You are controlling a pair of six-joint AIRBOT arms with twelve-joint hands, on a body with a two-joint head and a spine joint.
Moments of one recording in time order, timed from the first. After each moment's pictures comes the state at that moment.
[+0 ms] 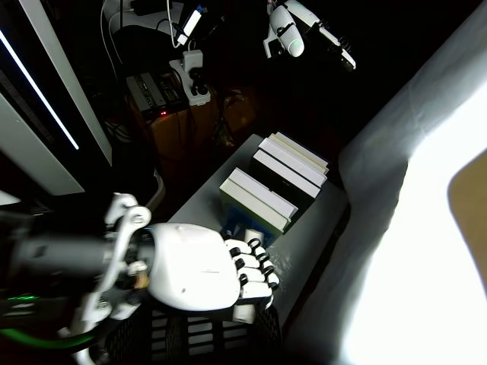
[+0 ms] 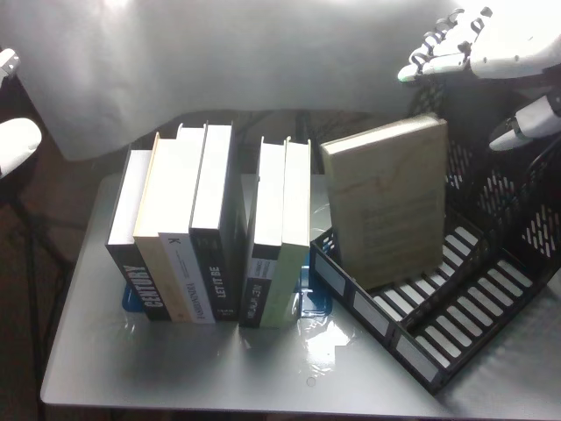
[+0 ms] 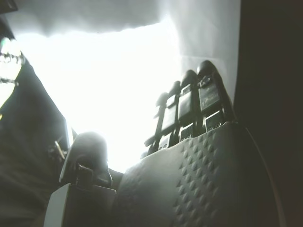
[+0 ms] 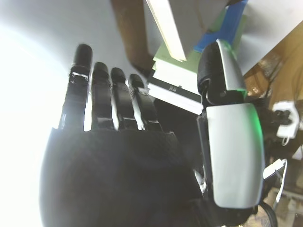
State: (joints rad) left arm 0.96 -0.99 1.26 -0.50 -1.30 0.32; right arm 0.00 -1.10 1.43 -2.06 0.30 0.72
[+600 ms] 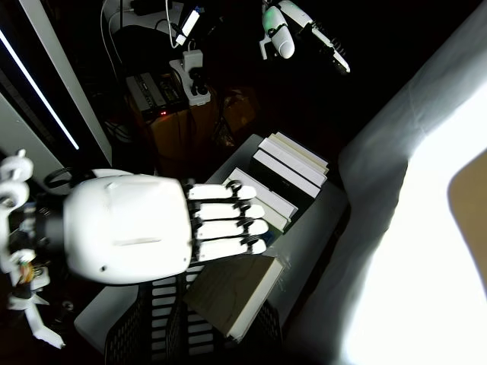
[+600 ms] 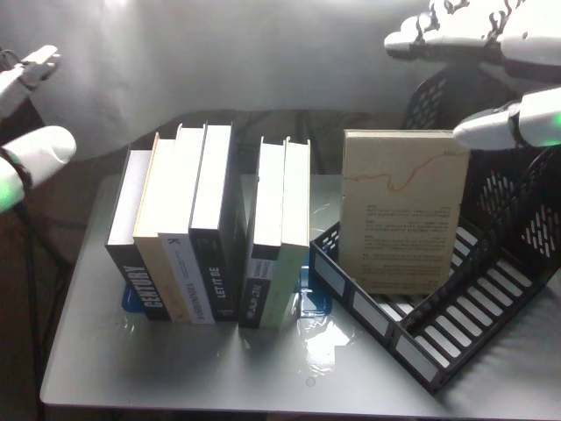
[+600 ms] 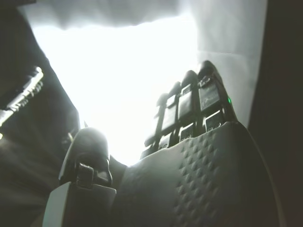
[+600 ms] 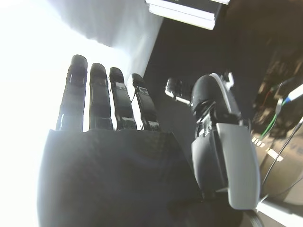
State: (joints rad) left arm 0.91 -1.00 1.24 -0.34 -1.31 0.32; right arm -0.13 -0.93 1.27 -0.95 0.48 0.00
